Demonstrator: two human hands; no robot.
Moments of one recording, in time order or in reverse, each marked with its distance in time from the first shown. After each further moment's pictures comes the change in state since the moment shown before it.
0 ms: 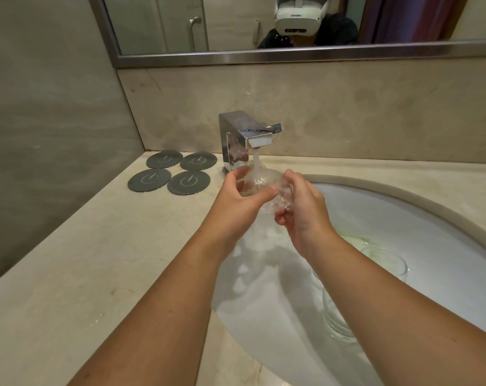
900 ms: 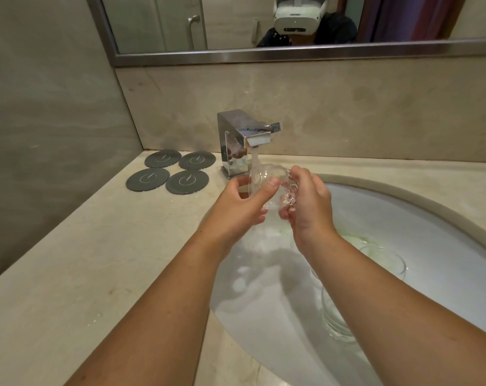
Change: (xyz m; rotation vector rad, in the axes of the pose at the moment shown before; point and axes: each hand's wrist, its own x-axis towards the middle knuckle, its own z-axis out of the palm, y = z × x) left_hand -0.009 0.006 0.002 0.067 -0.017 -0.054; right_hand 0.005 0.000 -0.003 0.010 0.081 -0.134
